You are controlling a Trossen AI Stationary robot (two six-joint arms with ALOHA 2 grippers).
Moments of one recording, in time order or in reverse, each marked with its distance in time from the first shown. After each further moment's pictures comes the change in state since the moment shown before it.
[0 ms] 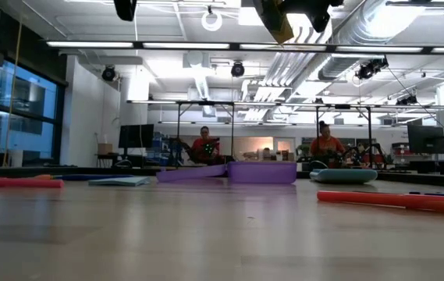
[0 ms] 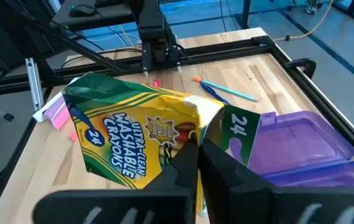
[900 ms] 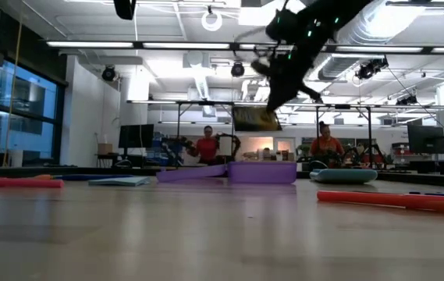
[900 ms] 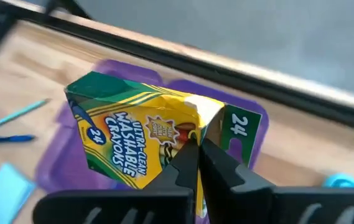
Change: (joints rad) left arm 0.000 -0.007 0.000 0.042 -0.002 -0.113; right arm -0.484 0.517 0.224 -0.154 0.156 0.497
